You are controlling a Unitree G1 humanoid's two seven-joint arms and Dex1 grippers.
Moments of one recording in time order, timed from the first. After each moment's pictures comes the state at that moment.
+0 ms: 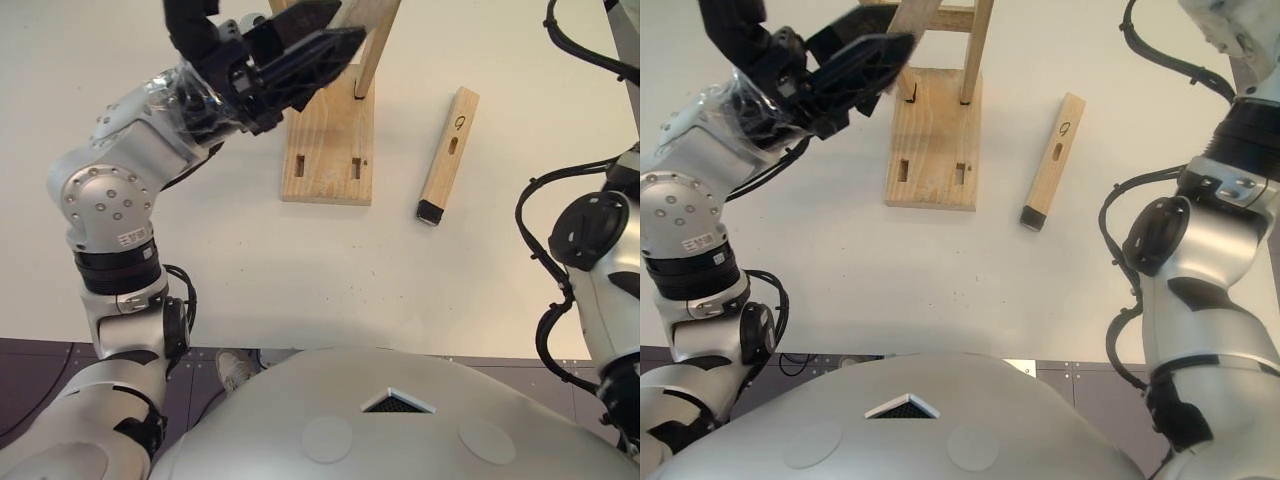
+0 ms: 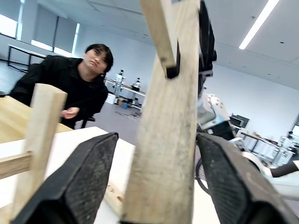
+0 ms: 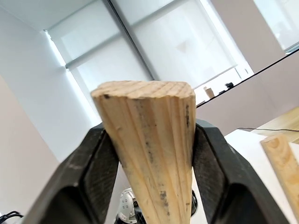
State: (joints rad) left arm -0.35 0.43 0.17 -0.32 -1.08 0.81 -0.60; right arm -0.88 -0.44 -0.39 0.27 1.18 1.12 0.80
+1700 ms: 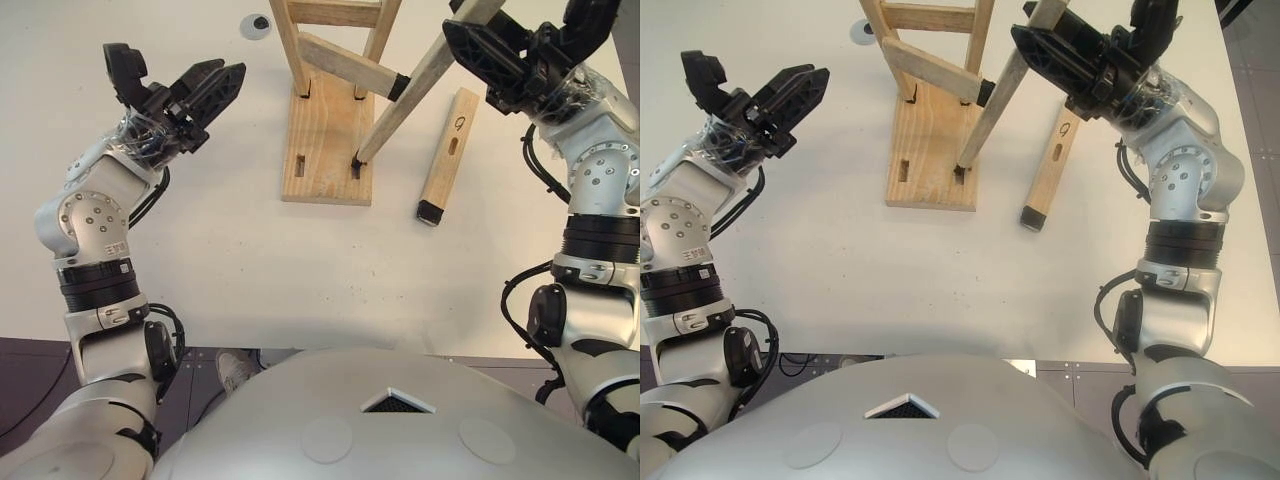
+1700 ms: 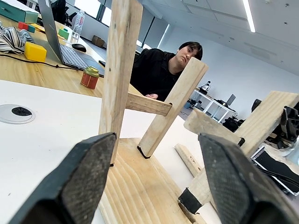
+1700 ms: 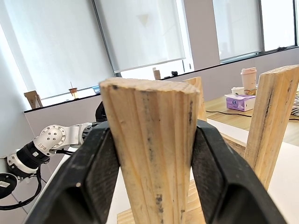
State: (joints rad) left arm -0.23 0.46 0.27 -0.02 -0.85 0.69 -0.70; right arm -0.45 -0.44 -0.15 0.14 0.76 0.48 1.08
